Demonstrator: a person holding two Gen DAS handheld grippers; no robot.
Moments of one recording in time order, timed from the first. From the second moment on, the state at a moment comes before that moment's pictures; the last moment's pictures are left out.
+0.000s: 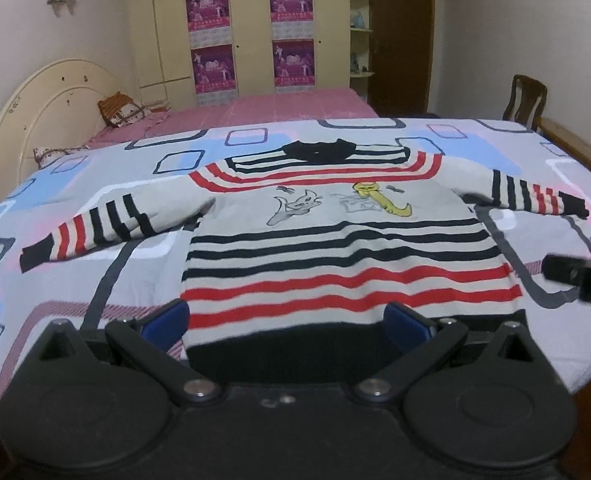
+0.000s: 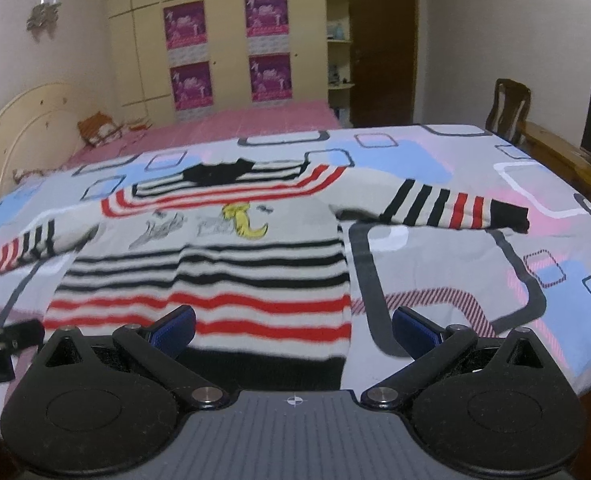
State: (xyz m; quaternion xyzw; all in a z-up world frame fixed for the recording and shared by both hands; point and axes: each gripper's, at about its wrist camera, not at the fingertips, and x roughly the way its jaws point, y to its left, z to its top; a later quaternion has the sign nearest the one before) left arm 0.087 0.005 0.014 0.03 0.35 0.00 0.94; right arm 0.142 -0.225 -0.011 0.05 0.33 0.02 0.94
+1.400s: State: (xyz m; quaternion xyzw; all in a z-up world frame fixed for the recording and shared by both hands) left arm 0.336 -0.124 -0.054 -0.04 0.45 -0.05 0.89; right arm 0.360 -0.542 -0.128 0.34 0.32 -0.18 0.87
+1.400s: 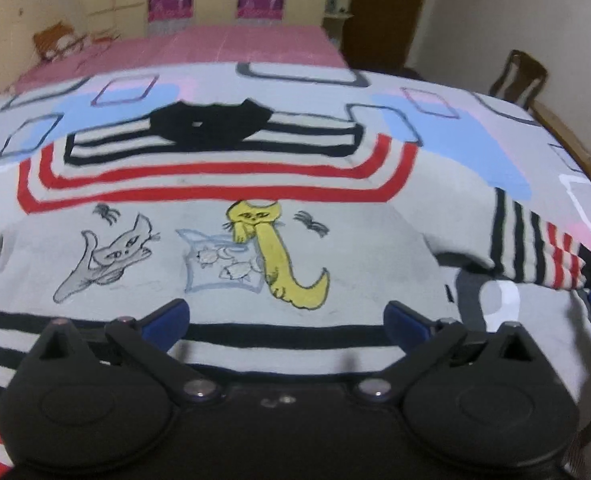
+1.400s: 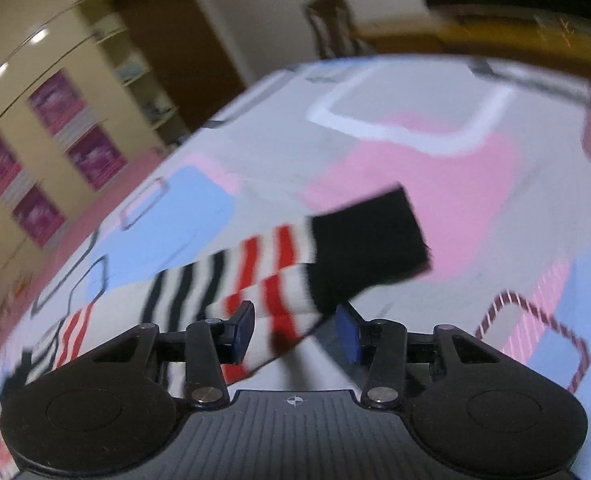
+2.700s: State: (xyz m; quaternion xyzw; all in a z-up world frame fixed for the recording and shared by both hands) left arm 0.376 0.152 -0.063 -0.15 0.42 -0.03 0.89; right arm 0.421 -0.083 -0.122 -0.07 0.35 0.20 0.91
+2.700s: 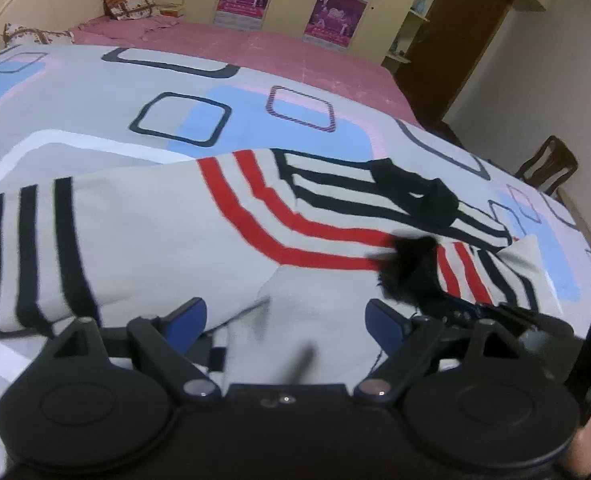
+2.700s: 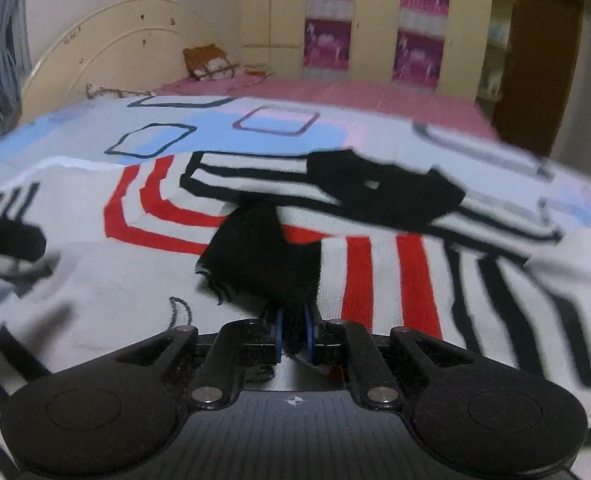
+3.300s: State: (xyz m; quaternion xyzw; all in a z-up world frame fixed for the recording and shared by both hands) left arm 0.458 0.059 -0.107 -0.17 0.44 -0.12 0.87; right arm 0.367 -0.315 -0.104 0.08 0.38 -0.02 0.92
